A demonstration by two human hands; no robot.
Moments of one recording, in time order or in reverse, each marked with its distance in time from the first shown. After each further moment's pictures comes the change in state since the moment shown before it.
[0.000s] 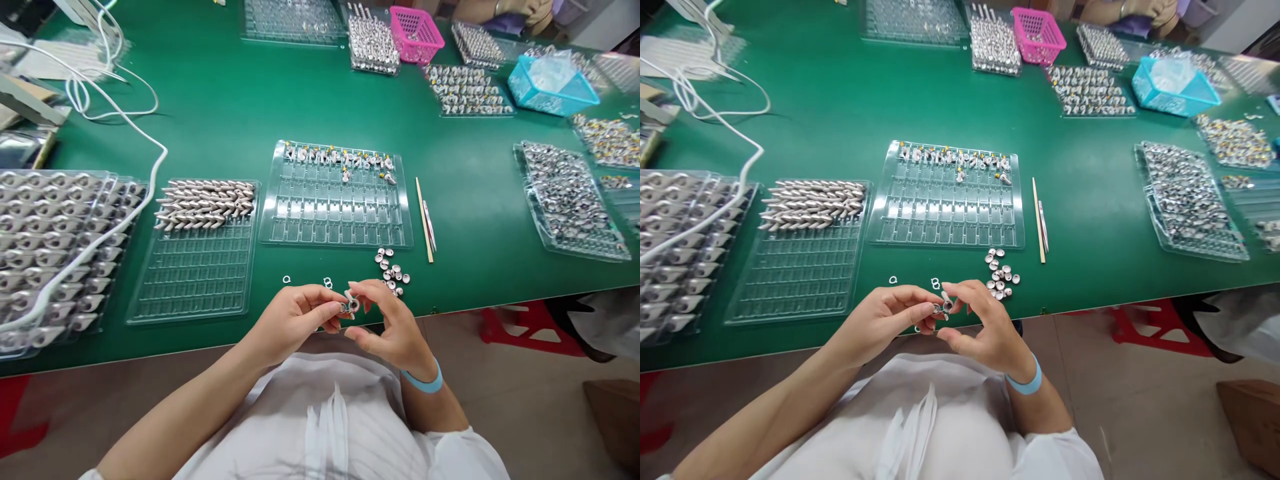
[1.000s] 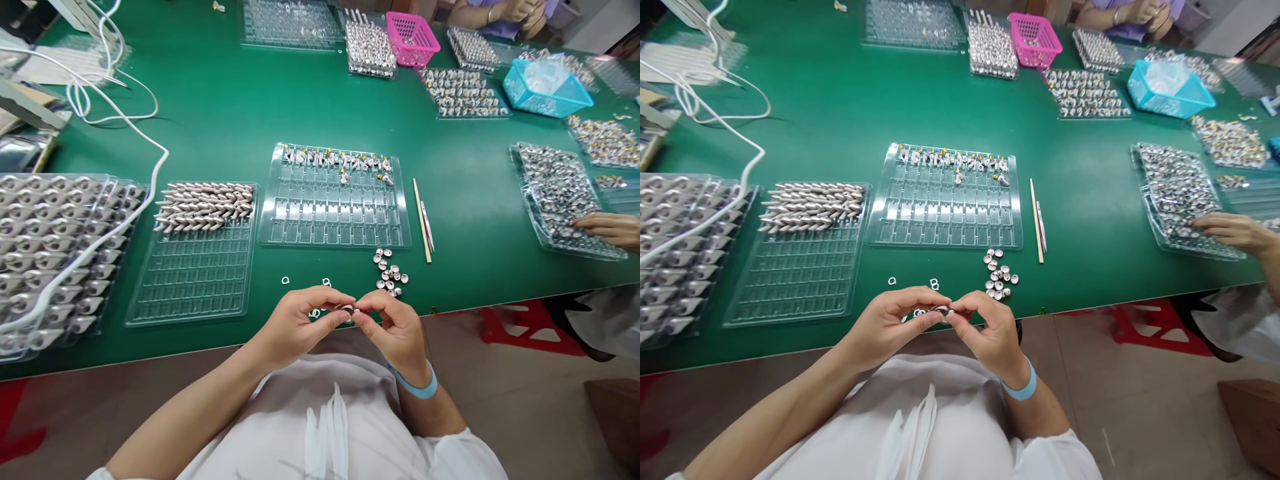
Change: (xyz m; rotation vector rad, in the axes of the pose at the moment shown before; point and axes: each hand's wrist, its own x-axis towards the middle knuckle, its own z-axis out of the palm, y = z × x) left_hand 0.003 -0.008 0.003 0.393 0.009 0.293; right_hand -0.010 0.004 0.011 0.116 0.223 0.083
